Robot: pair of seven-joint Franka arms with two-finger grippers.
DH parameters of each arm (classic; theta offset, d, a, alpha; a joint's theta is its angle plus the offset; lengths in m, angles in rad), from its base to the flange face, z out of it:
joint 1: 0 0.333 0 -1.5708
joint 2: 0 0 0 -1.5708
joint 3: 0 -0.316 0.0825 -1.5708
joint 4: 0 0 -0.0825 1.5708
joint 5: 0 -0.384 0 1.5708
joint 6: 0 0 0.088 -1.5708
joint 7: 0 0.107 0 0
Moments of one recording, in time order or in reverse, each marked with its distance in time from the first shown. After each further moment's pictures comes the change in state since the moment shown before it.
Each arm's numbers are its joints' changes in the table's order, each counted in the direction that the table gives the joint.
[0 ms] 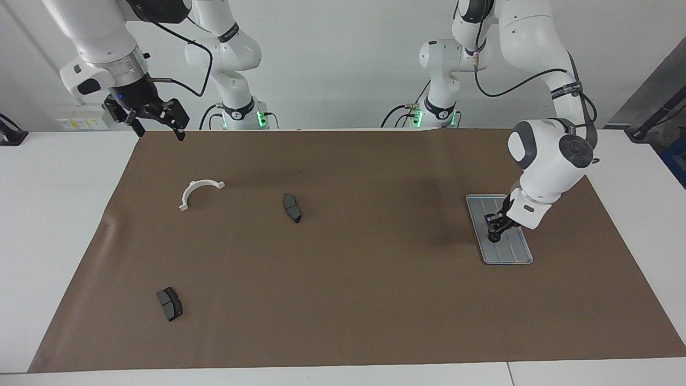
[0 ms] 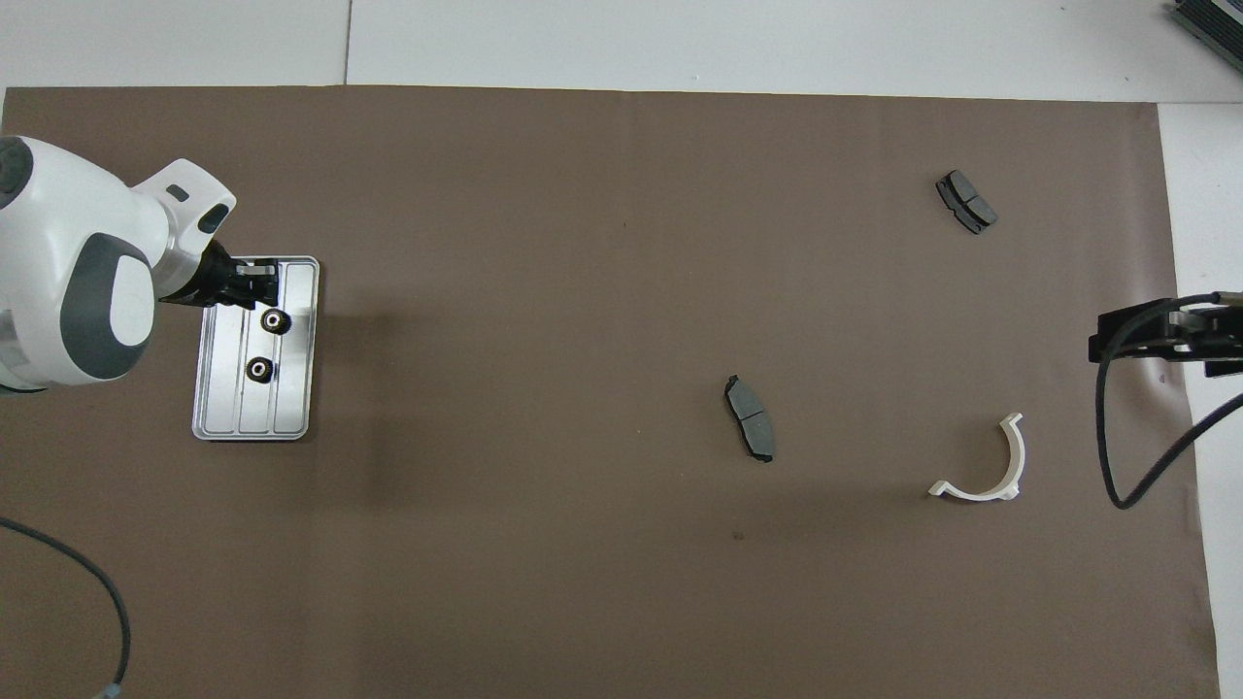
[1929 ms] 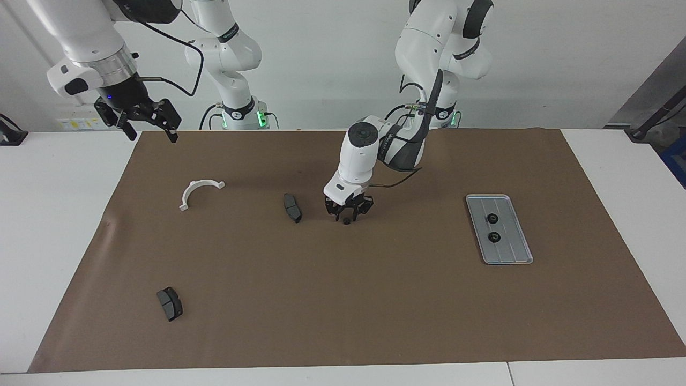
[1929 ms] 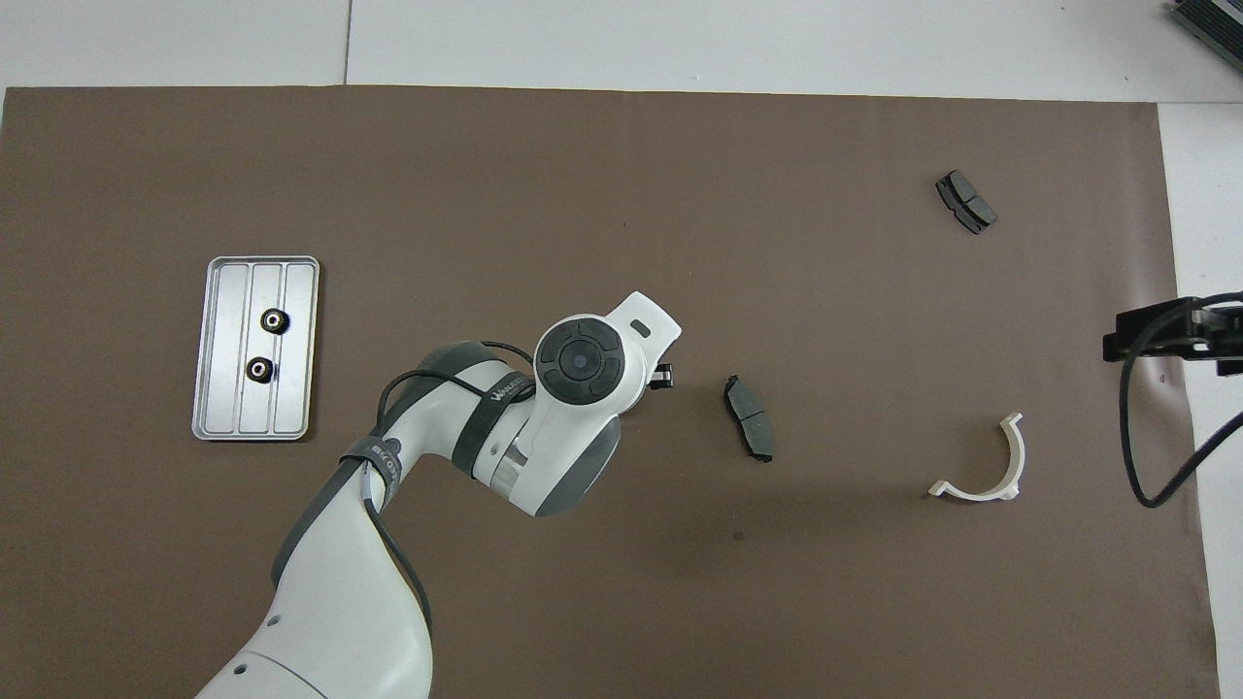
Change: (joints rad) left arm -0.690 0.151 0.032 0.025 0.003 -0.238 -0.624; right arm -0.021 0.005 0.014 0.000 -0.022 0.001 -0.038
